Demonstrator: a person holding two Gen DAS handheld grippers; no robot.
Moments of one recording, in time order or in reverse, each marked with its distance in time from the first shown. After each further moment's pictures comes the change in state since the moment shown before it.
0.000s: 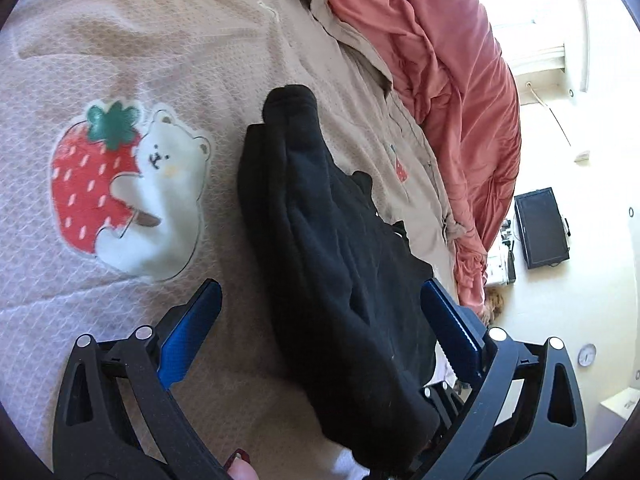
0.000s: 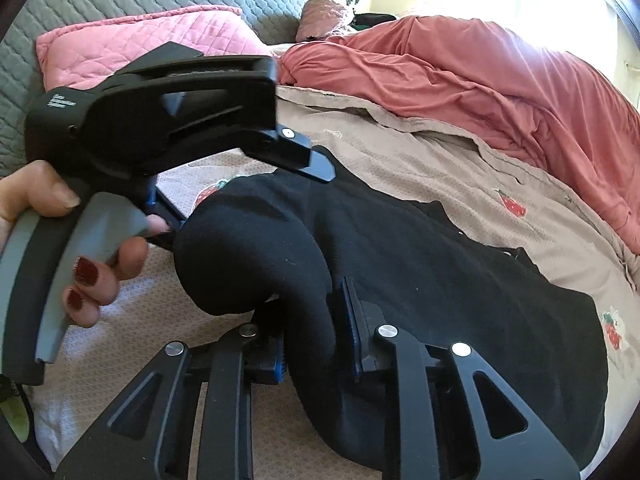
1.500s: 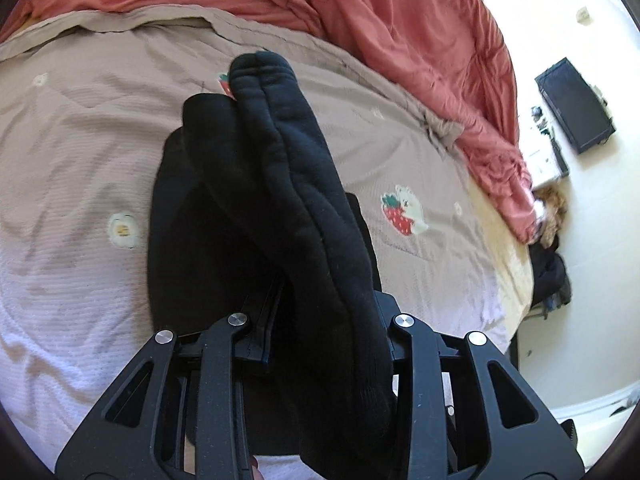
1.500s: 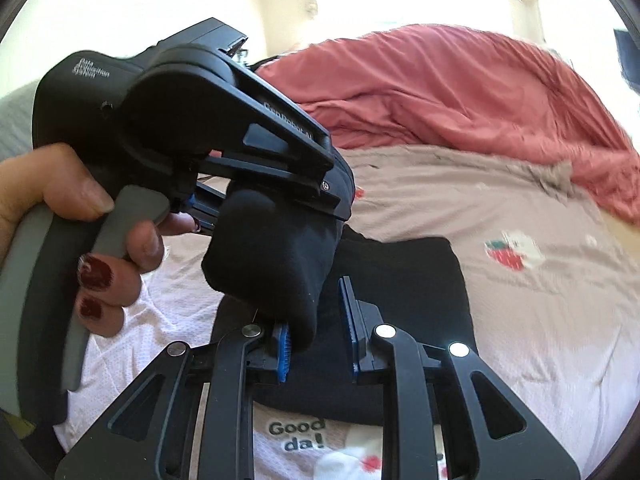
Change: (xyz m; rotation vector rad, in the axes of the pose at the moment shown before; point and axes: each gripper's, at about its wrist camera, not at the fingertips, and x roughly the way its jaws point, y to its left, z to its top) left arm 0.134 -0.241 -0.084 0.382 0.142 0.257; right arm -0.139 -0.158 -0.078 0.367 -0.165 -0.107
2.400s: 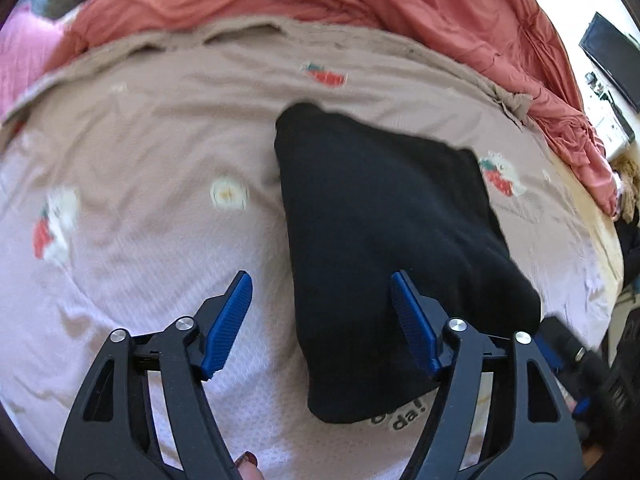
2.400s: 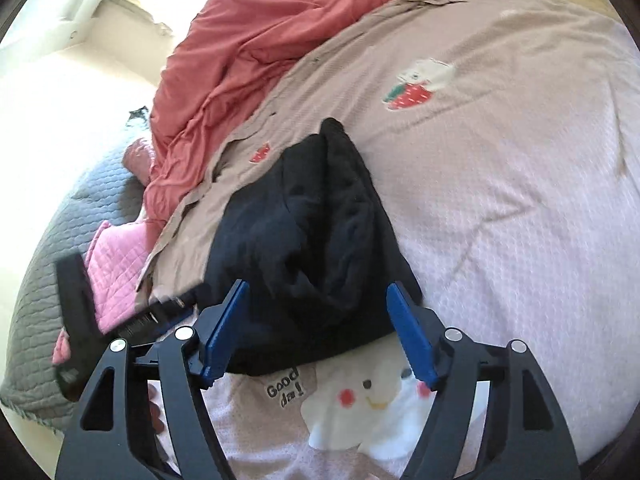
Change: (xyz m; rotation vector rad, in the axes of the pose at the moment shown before) left arm -0.004 0.040 -0.060 0.090 -0.083 0.324; right arm 0.000 -0.116 -0.049 0.682 0.171 0.125
